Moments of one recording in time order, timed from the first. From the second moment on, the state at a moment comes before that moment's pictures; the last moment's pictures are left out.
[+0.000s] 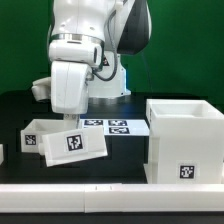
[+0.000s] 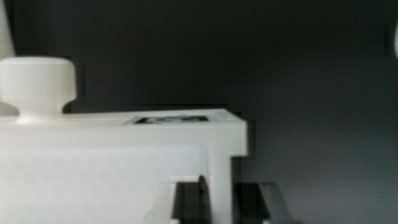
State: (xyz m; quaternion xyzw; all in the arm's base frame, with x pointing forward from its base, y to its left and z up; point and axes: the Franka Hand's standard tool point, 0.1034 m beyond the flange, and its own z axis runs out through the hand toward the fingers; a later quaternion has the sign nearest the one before) arm 0.544 -0.088 0.049 0.72 0.67 0.07 0.13
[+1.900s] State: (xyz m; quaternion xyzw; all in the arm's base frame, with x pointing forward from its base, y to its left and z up) arm 0.528 -0.090 0.028 0.76 0.65 0.01 0.07
